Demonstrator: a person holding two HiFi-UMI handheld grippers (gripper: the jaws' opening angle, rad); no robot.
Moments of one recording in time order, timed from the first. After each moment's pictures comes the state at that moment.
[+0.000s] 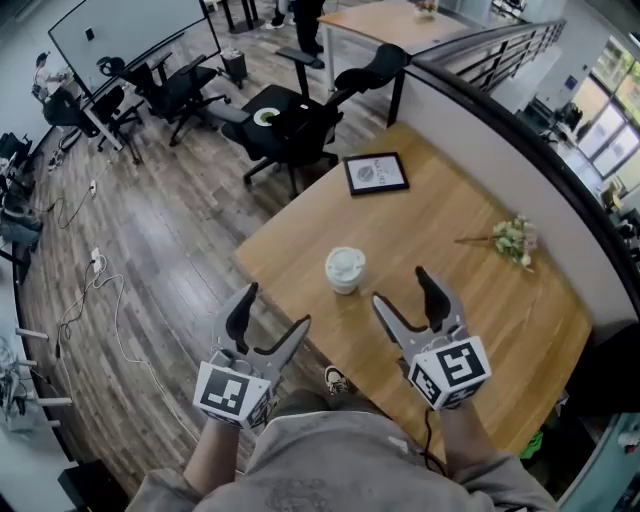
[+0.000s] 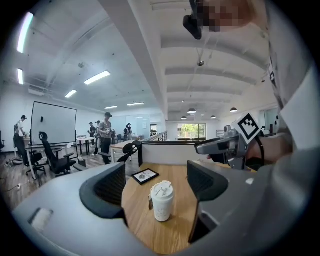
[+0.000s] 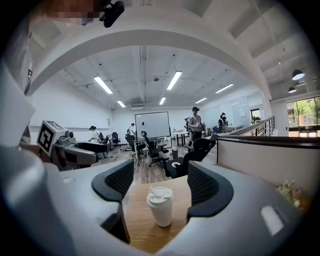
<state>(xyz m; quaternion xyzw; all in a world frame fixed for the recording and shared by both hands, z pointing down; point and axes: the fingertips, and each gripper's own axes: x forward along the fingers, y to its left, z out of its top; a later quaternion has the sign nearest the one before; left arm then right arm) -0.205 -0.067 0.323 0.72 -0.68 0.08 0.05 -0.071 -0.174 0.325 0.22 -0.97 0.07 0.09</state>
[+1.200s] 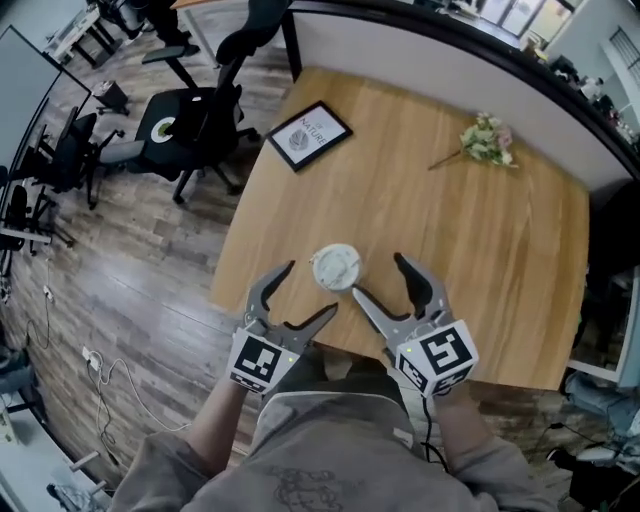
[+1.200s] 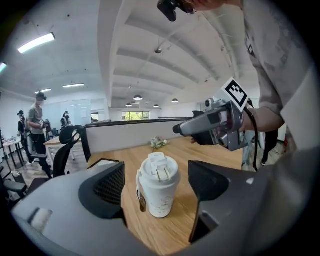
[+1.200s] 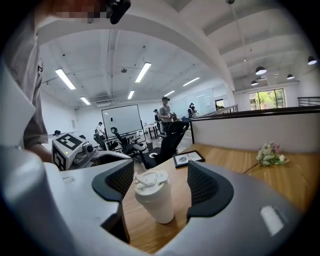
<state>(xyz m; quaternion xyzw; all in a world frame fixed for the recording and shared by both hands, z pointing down) -0.199 -0.191 0.459 0.91 -0.37 0.18 0.04 -0.118 -0.209 0.419 0.38 -0.90 0.16 0.12</state>
